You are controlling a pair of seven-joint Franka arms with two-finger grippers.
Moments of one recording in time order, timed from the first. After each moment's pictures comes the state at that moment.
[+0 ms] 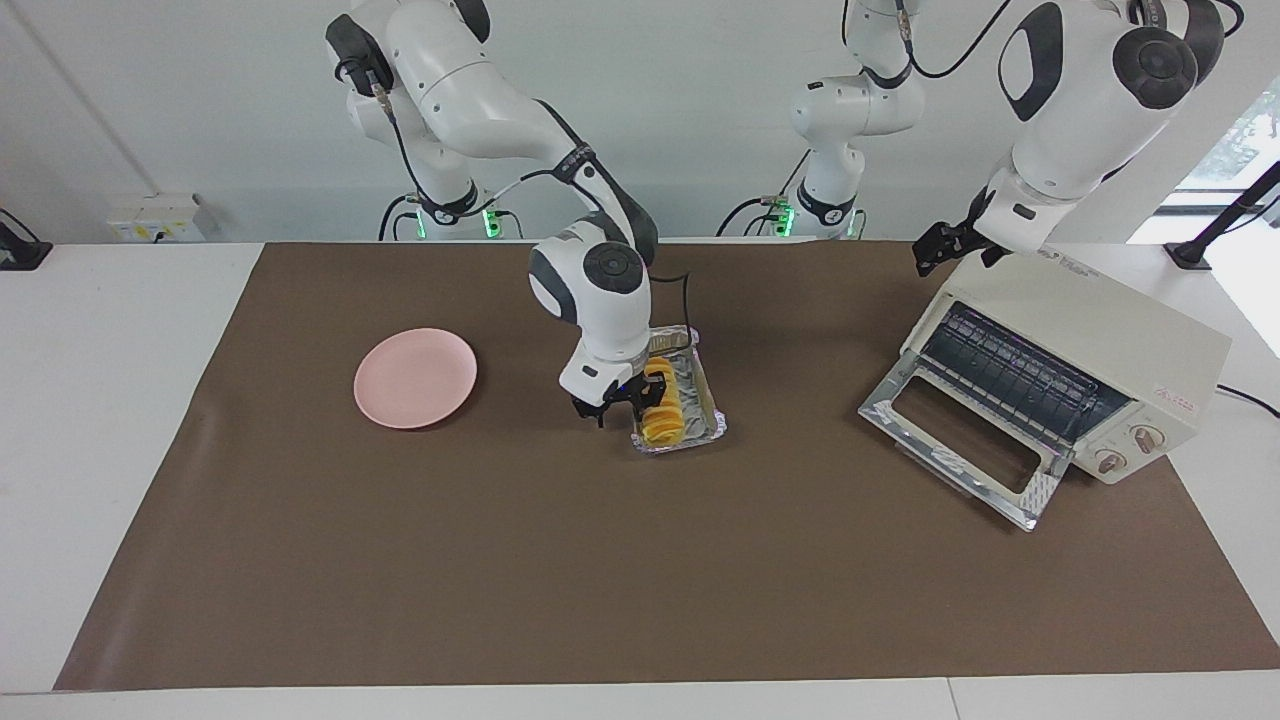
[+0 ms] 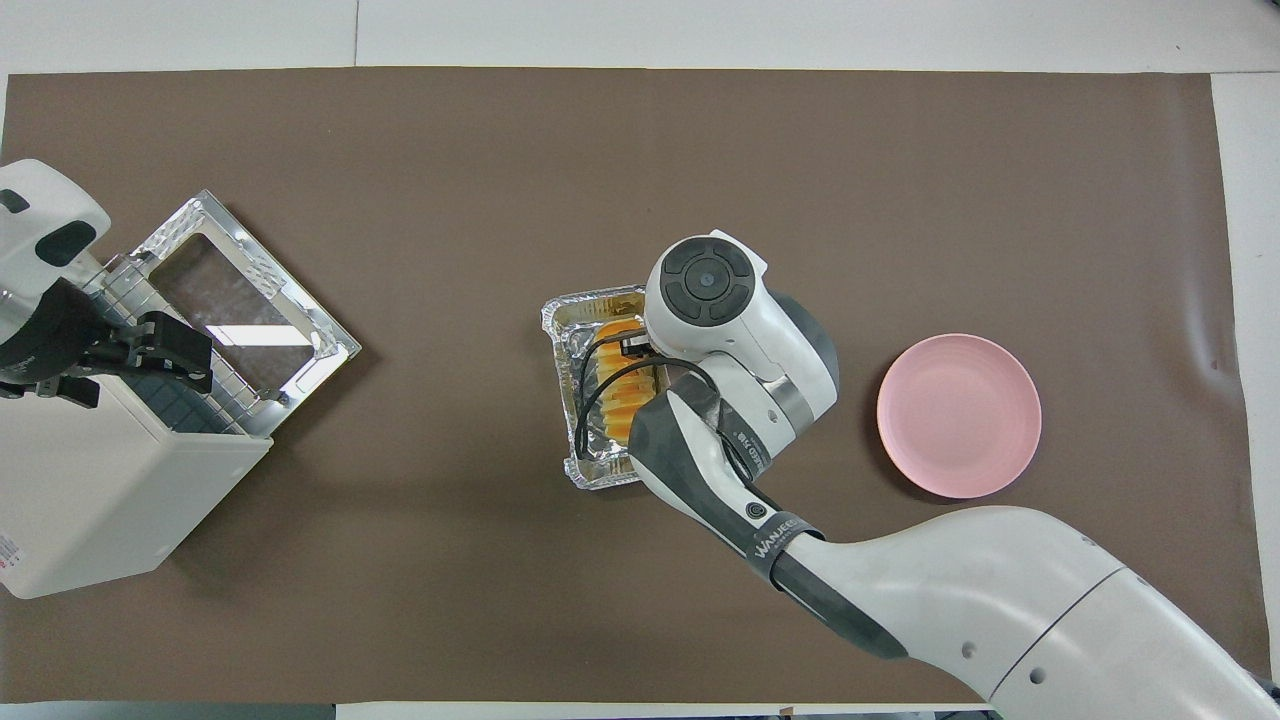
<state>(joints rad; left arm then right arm) 0.03 -0.02 -0.13 -1.68 0.00 1.42 -0.15 0.25 0.51 0.34 -1.71 -0.18 2.20 0.54</state>
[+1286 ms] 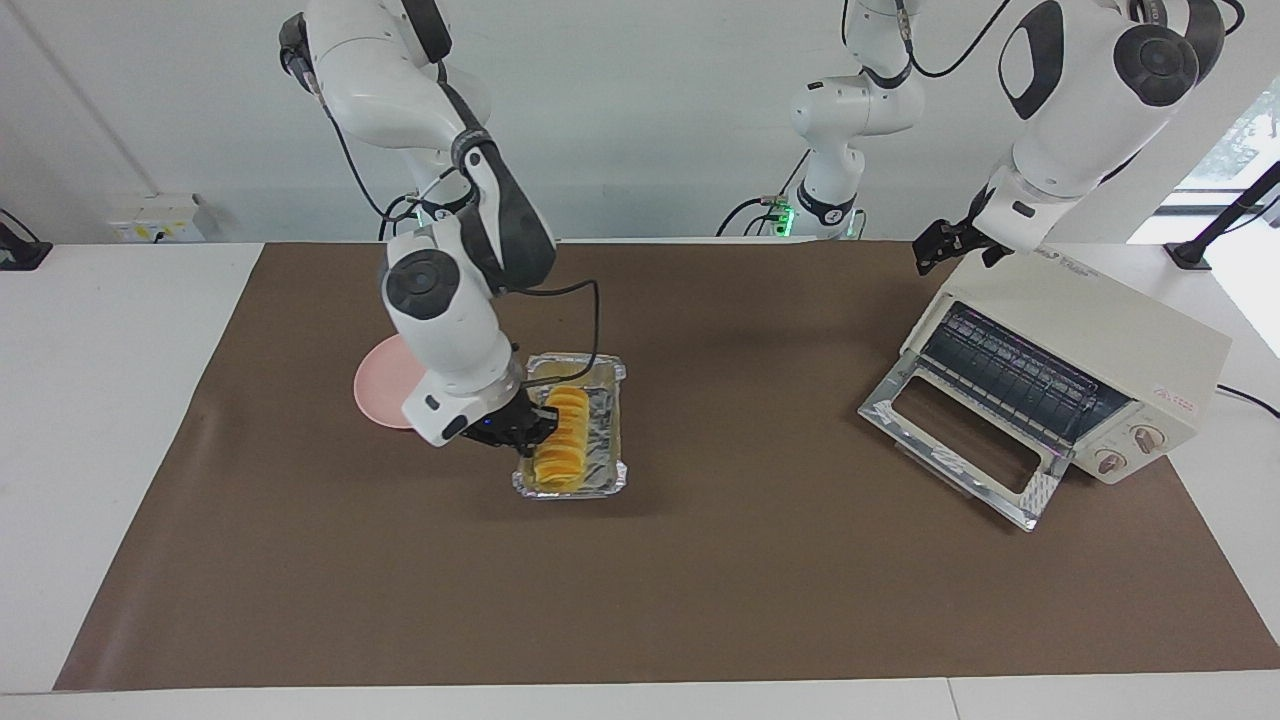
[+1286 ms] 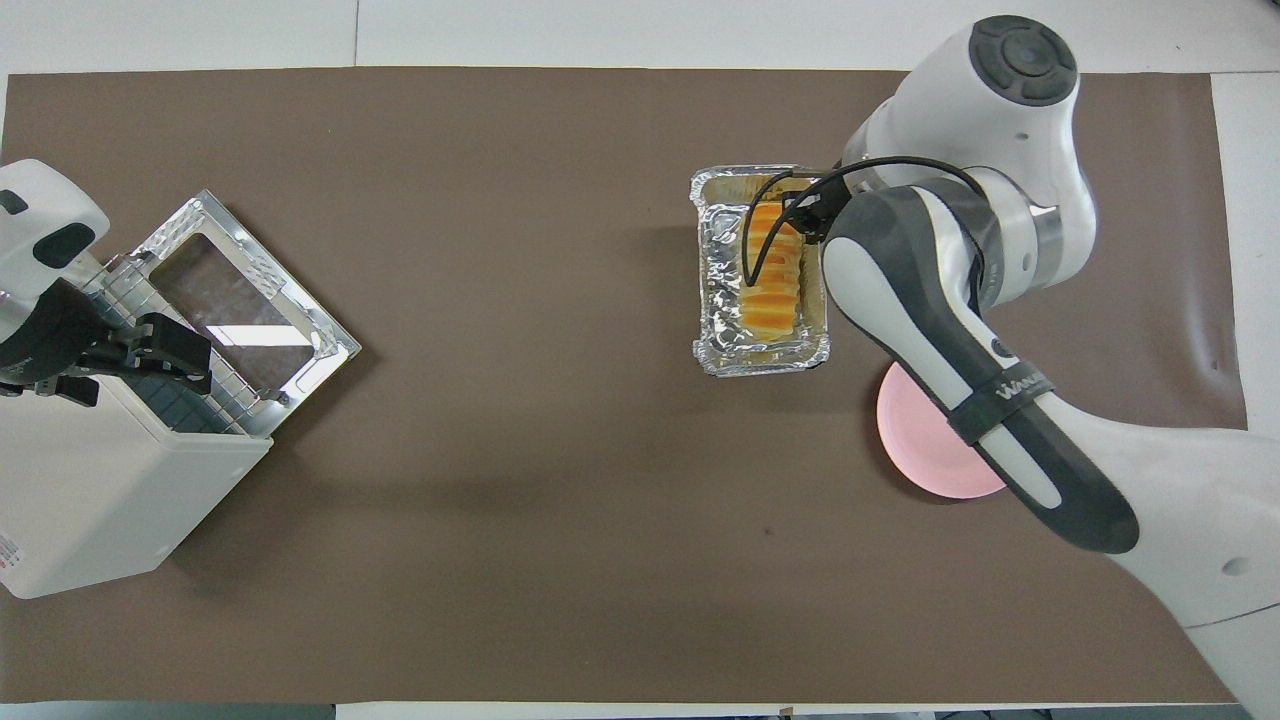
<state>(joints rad) 0.03 -0.02 -0.14 -1.67 0.00 1.42 -0.14 -0.04 0.52 0.33 -1.45 -0.04 1.98 0.32</state>
